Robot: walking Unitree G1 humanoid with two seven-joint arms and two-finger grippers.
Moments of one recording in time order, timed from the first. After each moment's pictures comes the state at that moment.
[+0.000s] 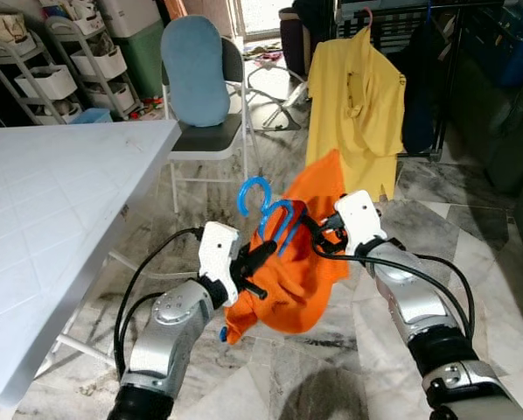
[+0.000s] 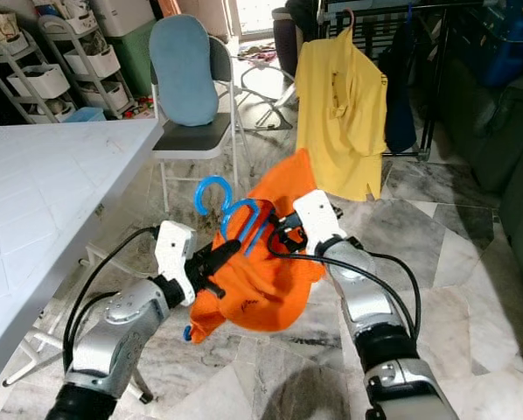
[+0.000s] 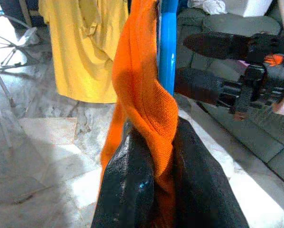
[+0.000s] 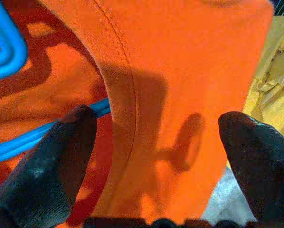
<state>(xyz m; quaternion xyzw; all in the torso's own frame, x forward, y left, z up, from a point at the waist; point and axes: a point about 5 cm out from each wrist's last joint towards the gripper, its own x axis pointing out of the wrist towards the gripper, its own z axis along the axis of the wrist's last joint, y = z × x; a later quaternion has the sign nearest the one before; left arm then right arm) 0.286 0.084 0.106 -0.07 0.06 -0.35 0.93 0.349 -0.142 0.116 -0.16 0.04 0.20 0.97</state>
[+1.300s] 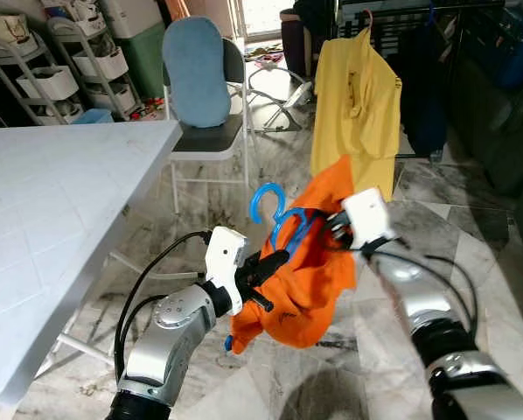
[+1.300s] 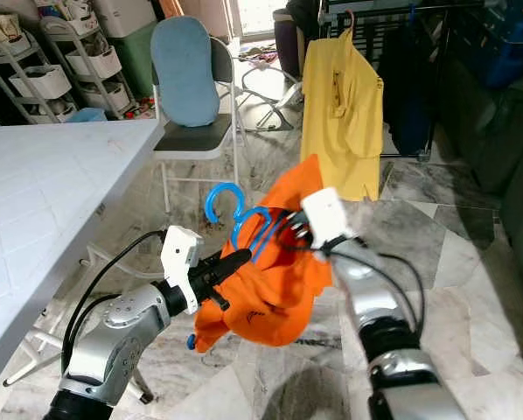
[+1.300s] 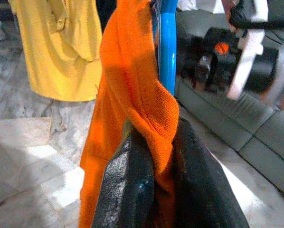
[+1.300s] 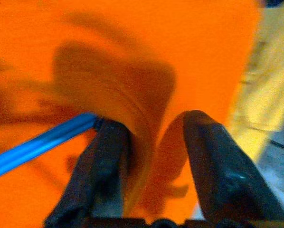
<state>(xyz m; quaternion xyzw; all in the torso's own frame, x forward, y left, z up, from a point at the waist) 0.274 0.075 0.109 -0.08 0.07 -0.40 0.91 0.359 -0.166 0.118 -0.14 0.04 0.15 0.98</state>
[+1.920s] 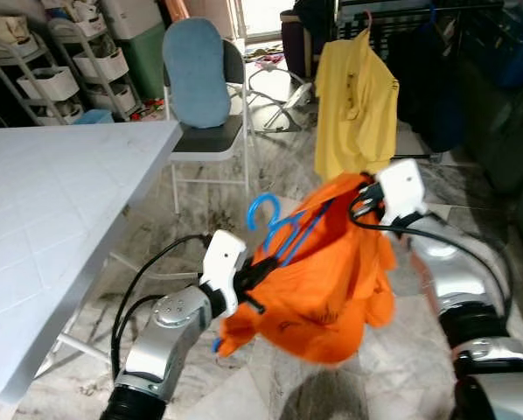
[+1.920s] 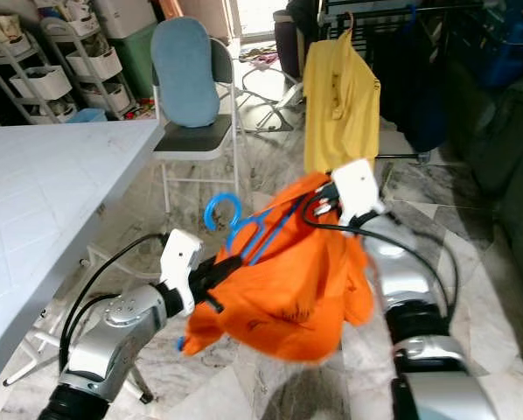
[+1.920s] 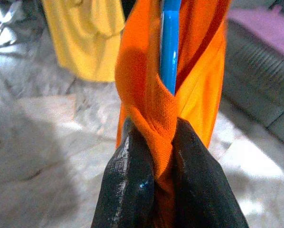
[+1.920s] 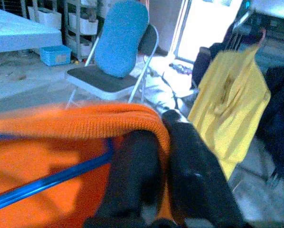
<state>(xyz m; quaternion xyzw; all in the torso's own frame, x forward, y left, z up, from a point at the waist) 0.281 0.089 0.088 -0.02 0.12 -0.36 0.92 0.366 -0.192 0.161 -0.17 -0.03 0.16 0.97</state>
